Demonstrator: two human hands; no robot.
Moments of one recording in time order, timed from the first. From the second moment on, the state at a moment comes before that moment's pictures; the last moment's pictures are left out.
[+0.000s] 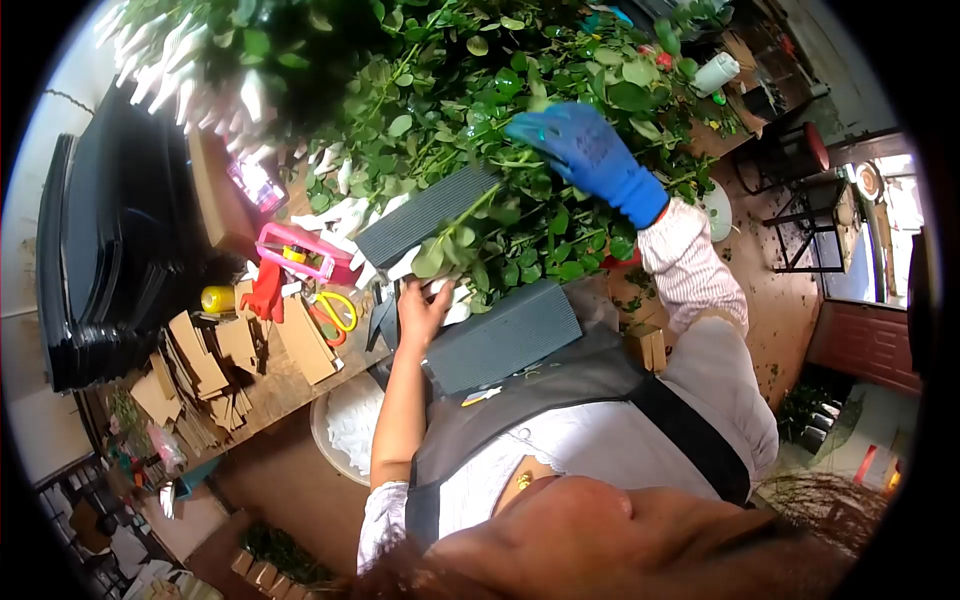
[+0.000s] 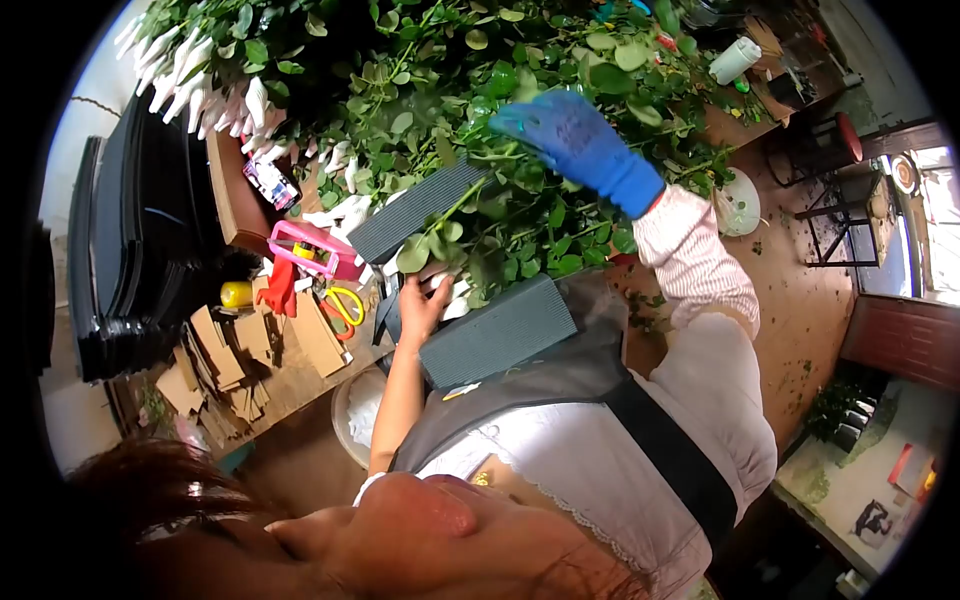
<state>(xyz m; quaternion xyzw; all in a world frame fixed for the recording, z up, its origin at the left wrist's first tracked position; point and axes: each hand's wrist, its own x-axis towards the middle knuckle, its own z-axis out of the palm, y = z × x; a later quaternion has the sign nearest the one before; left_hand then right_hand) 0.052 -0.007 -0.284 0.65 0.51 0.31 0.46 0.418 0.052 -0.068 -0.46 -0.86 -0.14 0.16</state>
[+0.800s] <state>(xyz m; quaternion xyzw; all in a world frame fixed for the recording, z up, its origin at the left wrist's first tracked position) 0.056 -0.010 -0.269 0.68 0.50 0.31 0.44 0.418 0.012 -0.155 -0.63 -0.71 0.23 -0.20</state>
